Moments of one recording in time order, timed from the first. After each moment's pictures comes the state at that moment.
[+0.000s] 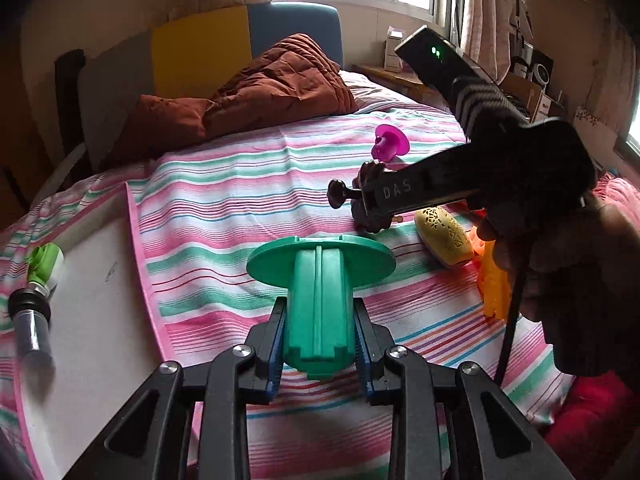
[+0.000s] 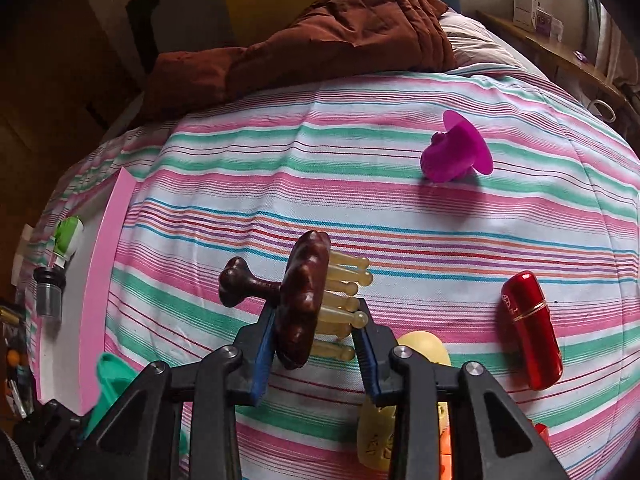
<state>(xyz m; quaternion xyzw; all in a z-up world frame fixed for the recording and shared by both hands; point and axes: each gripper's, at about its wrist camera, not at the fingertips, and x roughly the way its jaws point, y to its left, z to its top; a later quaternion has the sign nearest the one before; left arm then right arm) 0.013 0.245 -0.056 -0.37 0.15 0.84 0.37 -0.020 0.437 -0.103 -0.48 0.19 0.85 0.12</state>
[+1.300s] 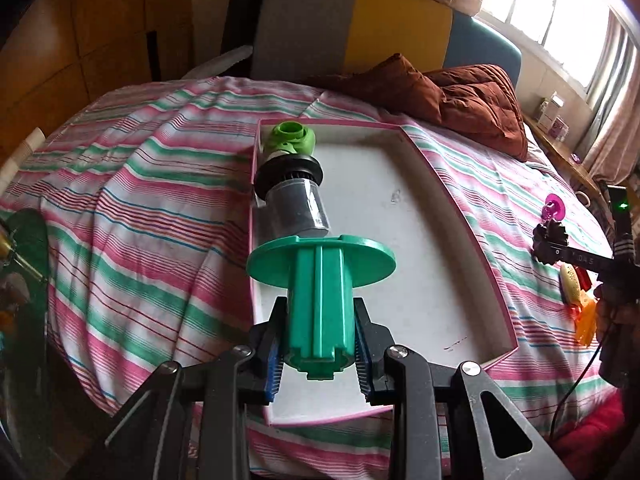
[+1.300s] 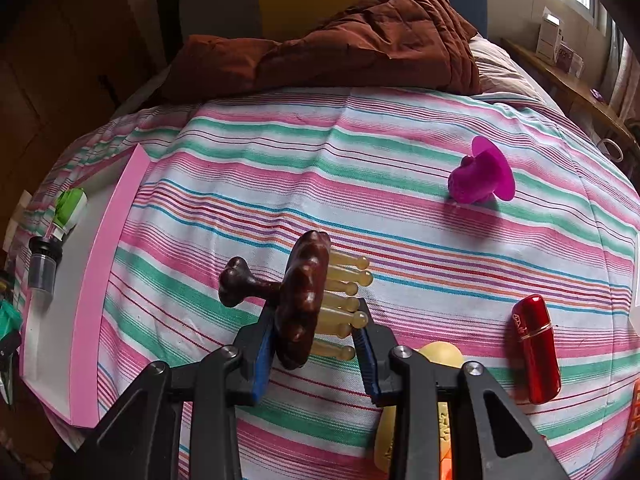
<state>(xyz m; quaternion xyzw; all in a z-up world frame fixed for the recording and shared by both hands) -0.049 0.034 -0.051 -0.46 0.01 0.87 0.17 -0.028 0.416 -0.100 -0.49 0.13 0.86 0.11</state>
